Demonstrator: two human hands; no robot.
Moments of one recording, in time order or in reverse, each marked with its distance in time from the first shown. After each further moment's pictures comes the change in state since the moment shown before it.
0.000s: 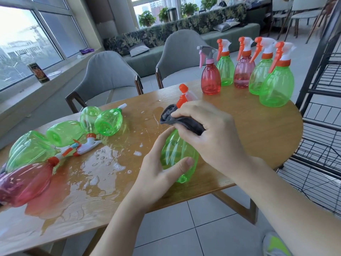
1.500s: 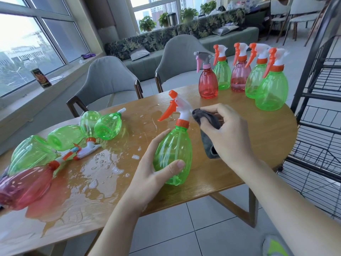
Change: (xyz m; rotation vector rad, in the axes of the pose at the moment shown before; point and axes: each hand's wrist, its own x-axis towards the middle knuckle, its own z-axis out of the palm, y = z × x) left_hand -0.004 0.008 -0.004 -0.080 0.014 -0.106; right_hand -0.014 0.039 -0.014 0.027 0.071 0.495
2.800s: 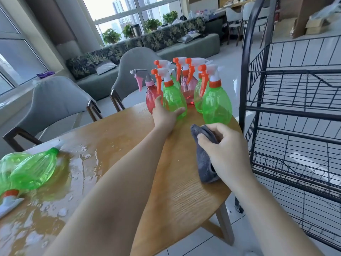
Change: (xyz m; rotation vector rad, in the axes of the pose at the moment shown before) left_hand 0.329 -0.008 0.191 0.169 0.206 -0.105; right_hand 0.032 0.102 -0.094 -0.002 0.116 0.483
